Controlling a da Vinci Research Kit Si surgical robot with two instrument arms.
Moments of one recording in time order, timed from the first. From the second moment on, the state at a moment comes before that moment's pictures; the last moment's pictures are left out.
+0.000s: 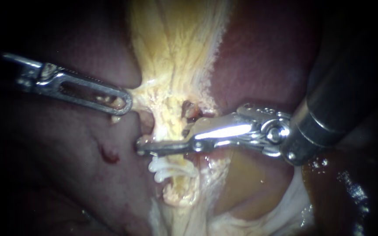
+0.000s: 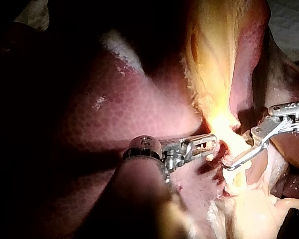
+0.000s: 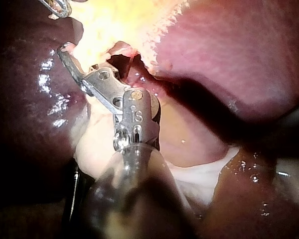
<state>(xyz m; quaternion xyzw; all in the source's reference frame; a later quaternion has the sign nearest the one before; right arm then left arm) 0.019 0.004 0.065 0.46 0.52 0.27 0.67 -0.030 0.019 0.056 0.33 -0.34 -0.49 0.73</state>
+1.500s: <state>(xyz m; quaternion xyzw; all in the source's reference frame) 0.009 0.005 0.065 0.28 0.60 0.16 0.73 -0.030 0.019 0.056 0.33 -0.34 -0.49 0.73</state>
